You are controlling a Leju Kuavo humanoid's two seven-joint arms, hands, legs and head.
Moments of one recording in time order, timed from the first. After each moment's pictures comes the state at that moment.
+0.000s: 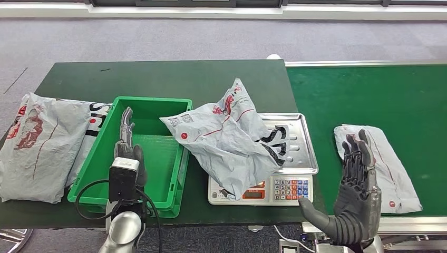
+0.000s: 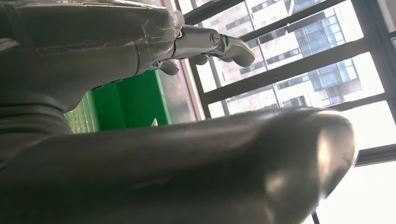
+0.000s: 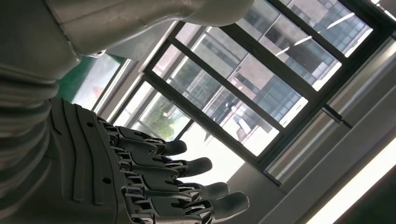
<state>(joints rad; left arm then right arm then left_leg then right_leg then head) -0.06 -0.16 -0.22 -1.57 -0.44 0.36 -0.34 0.23 0.02 0.19 -1.95 0.72 -0.44 -0.49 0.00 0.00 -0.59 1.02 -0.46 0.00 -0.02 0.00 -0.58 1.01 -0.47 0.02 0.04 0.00</state>
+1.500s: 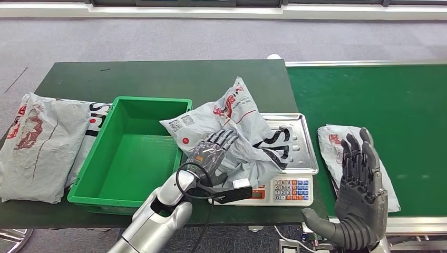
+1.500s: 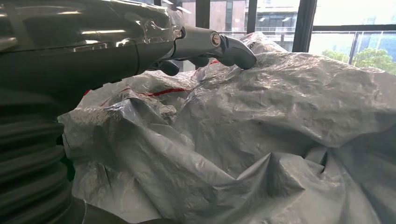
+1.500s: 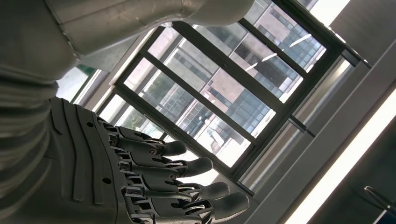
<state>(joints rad) -0.38 -0.17 -0.52 -1.08 -1.28 0.06 -0.08 0.22 0.06 0.14 -2.01 0.67 -0.27 -0.58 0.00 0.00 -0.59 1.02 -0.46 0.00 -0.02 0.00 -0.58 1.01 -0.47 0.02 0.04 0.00</state>
